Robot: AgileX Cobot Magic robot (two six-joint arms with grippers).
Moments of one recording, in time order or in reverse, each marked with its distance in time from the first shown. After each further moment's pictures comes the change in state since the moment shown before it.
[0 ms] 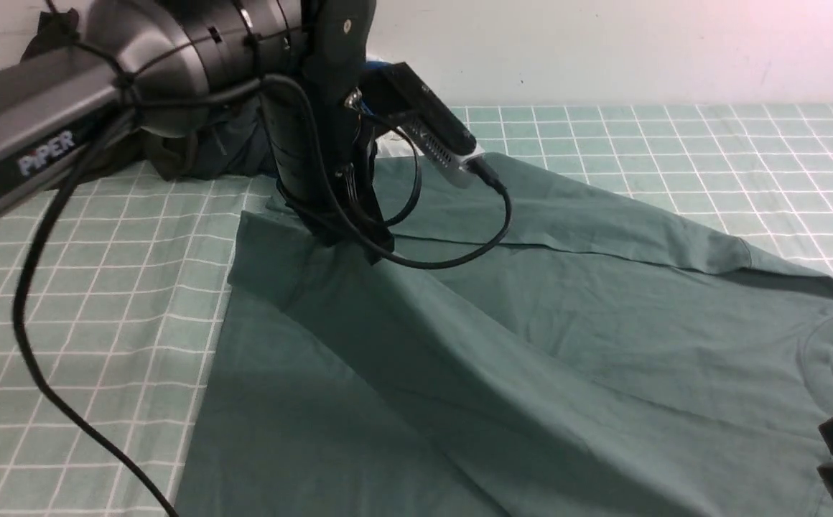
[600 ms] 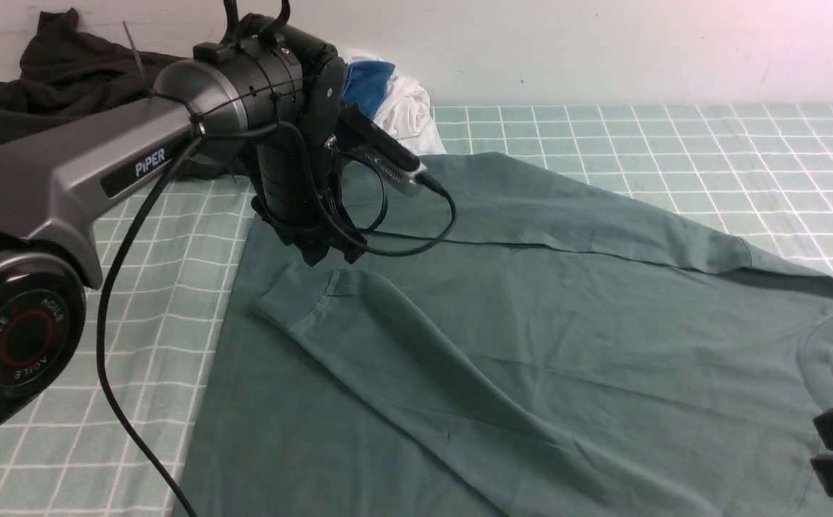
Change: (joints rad) right arm 0.000 0.022 0.000 -0.004 -0.026 0.003; left arm 0.139 0.225 -0.103 0.016 -0.137 -0.140
